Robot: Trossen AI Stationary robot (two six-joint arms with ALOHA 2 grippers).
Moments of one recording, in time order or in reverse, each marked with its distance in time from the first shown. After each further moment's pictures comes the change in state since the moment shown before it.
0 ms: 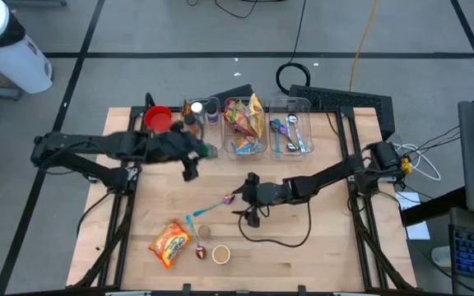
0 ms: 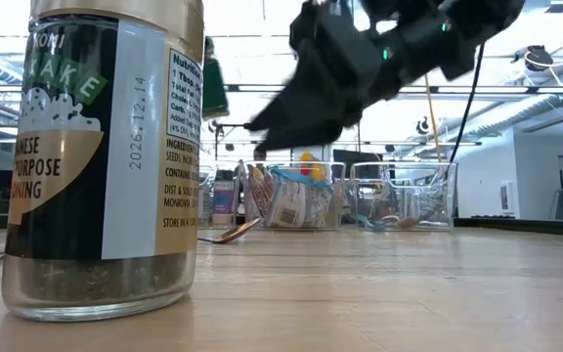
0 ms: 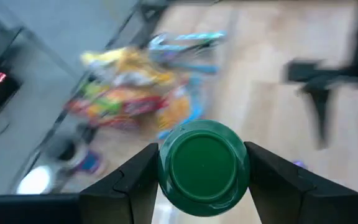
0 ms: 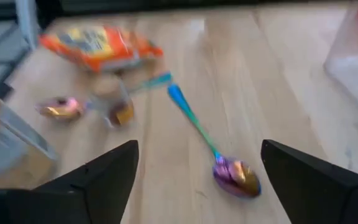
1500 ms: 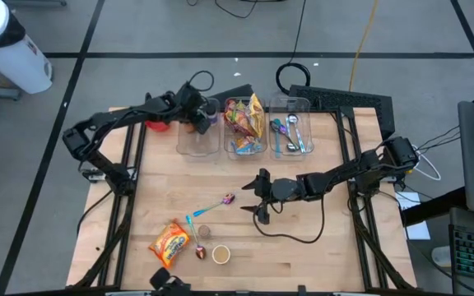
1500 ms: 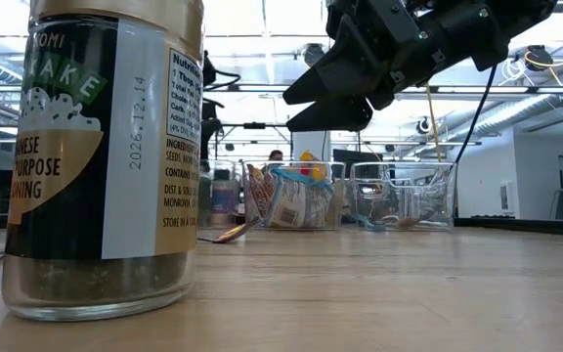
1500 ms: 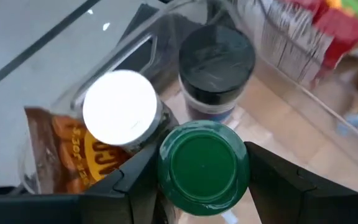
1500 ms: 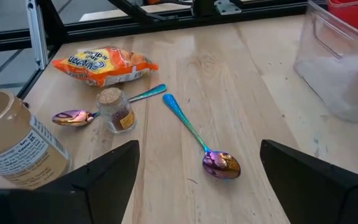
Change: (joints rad) left arm 0.717 0.403 -0.054 0.191 0.246 0.007; right arm 0.006 -0.158 -0.141 0.046 0.030 0.046
